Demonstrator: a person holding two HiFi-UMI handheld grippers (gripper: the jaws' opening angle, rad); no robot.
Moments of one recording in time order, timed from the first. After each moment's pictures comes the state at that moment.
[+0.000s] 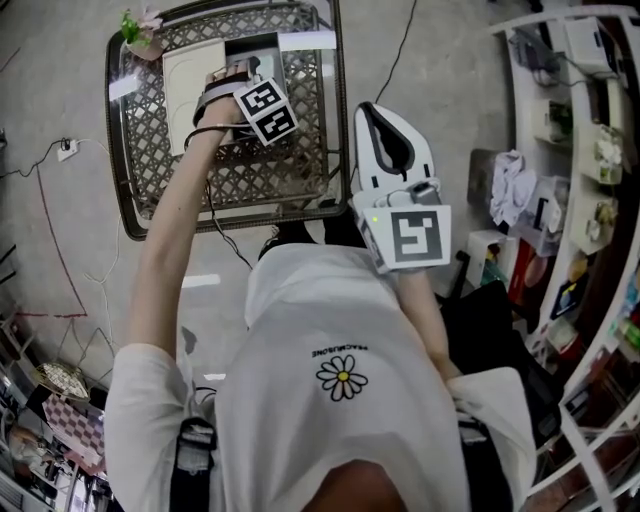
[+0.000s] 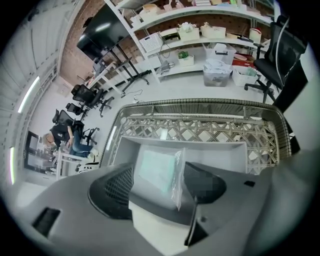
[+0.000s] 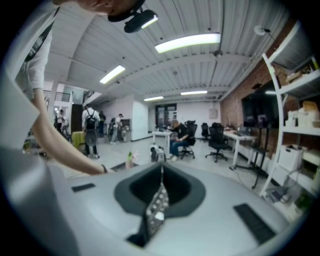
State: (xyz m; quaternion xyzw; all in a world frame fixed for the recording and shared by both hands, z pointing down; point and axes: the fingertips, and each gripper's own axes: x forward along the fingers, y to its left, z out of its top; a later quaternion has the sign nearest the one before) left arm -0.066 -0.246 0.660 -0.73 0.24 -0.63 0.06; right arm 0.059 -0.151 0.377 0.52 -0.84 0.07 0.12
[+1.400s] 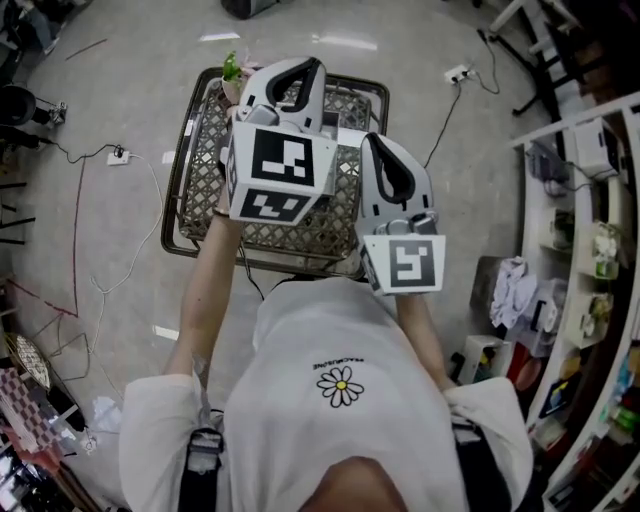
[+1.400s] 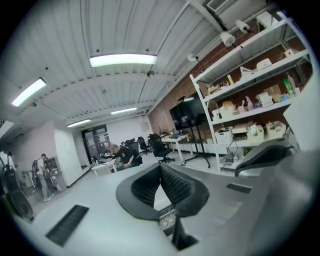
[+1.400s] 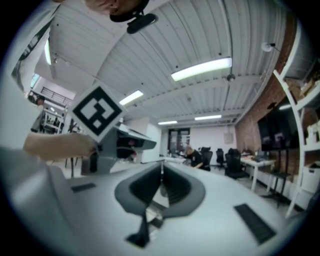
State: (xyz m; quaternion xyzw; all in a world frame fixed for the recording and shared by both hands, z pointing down) left arm -0.085 -0.227 0.236 -0.80 0.58 -0.17 0.07; right arm -0.009 -0.151 0.270 0.46 -0.89 -0.04 0.01
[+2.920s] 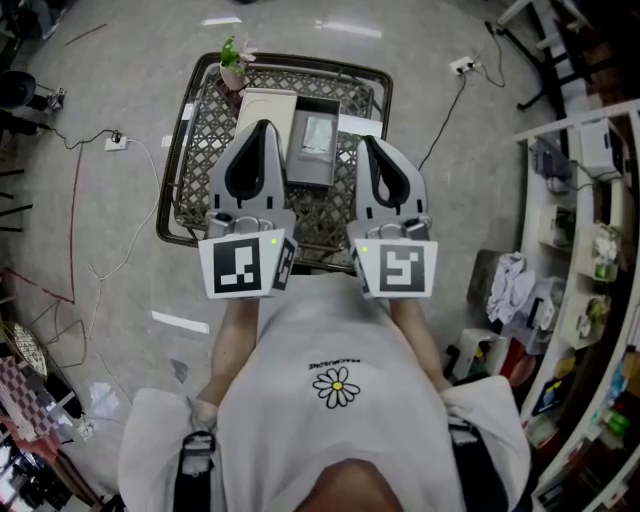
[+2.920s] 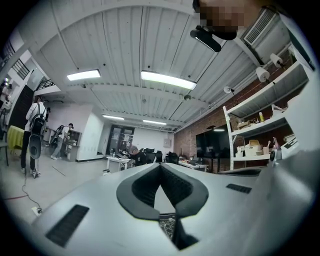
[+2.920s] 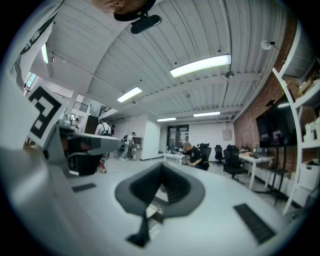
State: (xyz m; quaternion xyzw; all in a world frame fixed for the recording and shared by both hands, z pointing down) left arm -0.137 -0.135 0.262 -0.73 0.68 0.06 -0.01; right arm -0.015 -0.149 0.288 0.47 -0.88 -0.03 0.02
